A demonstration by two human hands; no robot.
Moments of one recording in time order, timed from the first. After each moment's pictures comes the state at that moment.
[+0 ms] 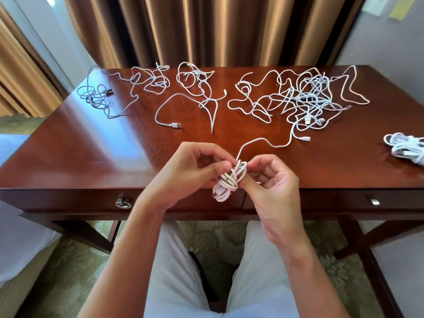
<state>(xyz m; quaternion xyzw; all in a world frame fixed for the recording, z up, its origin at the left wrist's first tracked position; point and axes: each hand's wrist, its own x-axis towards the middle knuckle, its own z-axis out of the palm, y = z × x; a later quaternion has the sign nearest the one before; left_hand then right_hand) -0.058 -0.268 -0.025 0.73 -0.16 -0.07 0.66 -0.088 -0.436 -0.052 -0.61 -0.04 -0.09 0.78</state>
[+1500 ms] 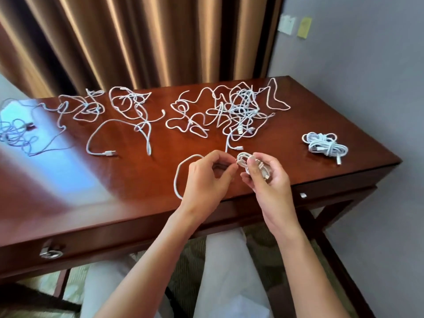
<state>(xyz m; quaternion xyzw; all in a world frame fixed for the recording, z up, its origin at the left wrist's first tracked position) -0.027 -0.418 -0.053 0.77 -0.18 0.11 0.60 -0.063 -0.553 -0.066 -0.63 0.10 -0.17 0.75</state>
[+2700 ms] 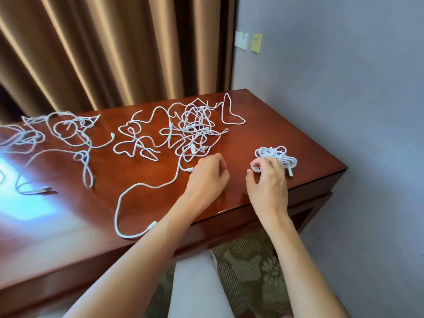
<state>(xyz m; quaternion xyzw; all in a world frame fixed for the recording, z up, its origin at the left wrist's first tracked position) 0.049 -0.548 -0.064 0.91 -0.24 0.07 0.34 -0.022 -0.682 -0.081 -0.90 0.15 -0.34 0.25</state>
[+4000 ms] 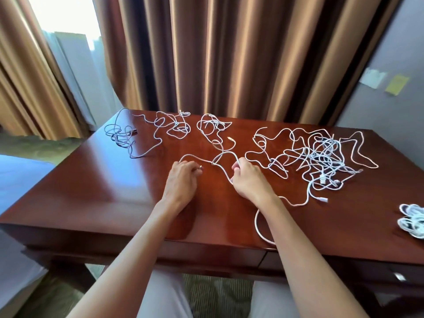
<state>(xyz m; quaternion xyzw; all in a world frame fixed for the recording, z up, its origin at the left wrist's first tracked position) 0.074 -0.188 -0.081 0.92 -0.01 0.23 0.32 0.082 -0.373 -0.033 -0.96 -0.05 0.00 0.29</state>
